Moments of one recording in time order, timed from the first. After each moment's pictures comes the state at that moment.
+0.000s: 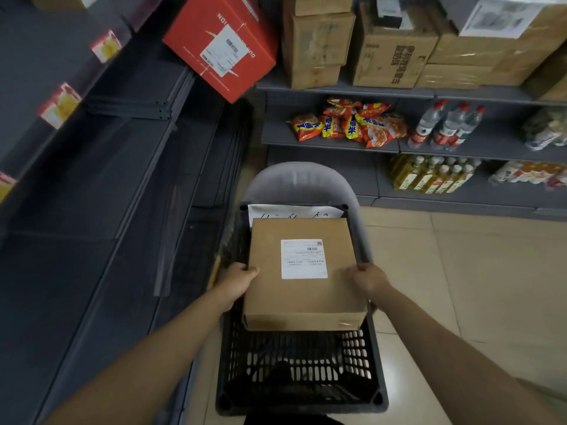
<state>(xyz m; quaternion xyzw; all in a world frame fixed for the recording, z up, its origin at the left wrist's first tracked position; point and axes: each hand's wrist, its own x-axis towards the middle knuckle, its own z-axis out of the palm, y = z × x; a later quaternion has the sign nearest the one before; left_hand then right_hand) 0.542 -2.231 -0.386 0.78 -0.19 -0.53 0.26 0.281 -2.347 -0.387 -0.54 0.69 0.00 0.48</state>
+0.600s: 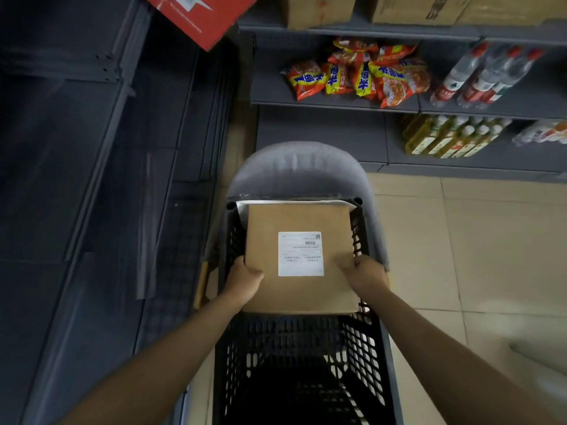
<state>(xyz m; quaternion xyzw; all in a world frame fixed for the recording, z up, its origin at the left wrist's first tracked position) 0.559 -2.312 -0.455 0.80 -0.18 -0.54 0.20 0.322 -2.411 -0.467 -0.58 0.71 0.09 0.39</state>
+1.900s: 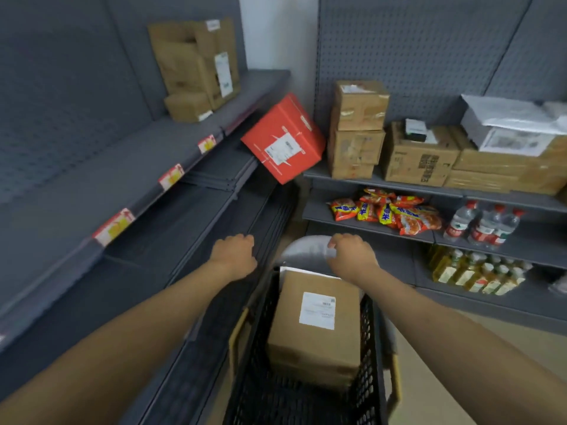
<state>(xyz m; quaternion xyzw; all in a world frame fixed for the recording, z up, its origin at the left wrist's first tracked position) 0.578 -2.254 -0.192 0.86 -0.51 -0.09 -0.05 0.381 -2.393 -0.210 -0.89 0.43 -0.01 0.12</state>
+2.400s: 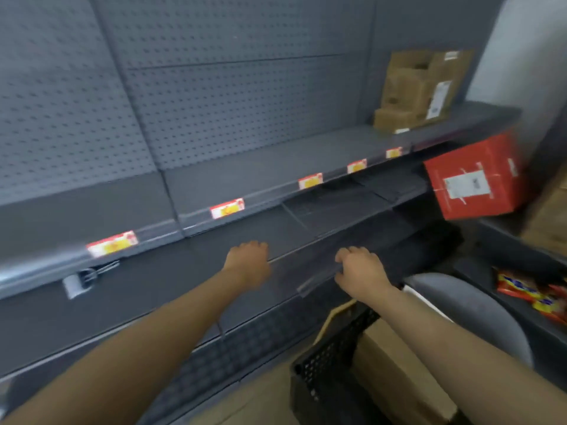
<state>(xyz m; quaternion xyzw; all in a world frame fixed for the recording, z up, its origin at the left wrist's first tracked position) 0.506 -1.973 -0.166 0.98 -0.18 -0.06 0.01 0.444 -2.195 -0.186 -1.00 0.04 -0.01 0.06</state>
